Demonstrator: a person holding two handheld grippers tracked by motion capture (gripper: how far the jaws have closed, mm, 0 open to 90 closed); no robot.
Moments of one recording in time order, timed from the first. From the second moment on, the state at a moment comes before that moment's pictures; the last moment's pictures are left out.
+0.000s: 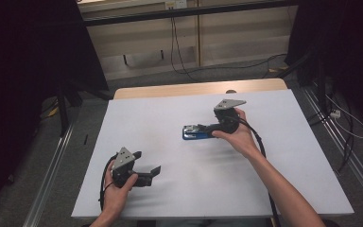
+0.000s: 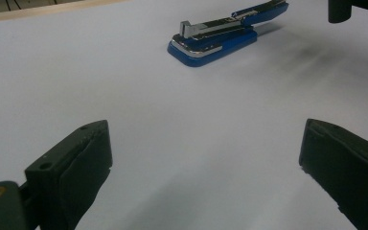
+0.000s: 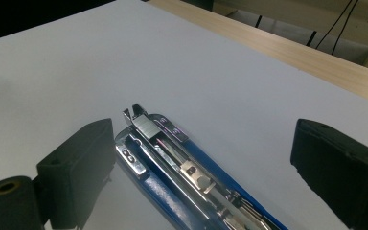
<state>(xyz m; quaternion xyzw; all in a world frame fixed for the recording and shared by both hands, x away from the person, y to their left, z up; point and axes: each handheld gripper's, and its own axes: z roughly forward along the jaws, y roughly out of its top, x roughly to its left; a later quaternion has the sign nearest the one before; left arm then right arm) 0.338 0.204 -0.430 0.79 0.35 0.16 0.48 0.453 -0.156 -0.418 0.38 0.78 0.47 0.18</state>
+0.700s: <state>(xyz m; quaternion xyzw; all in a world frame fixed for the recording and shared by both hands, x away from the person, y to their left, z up) 0.342 0.212 -0.431 0.78 0.37 0.16 0.48 0.422 -0.190 -0.427 0.43 0.72 0.48 0.23</state>
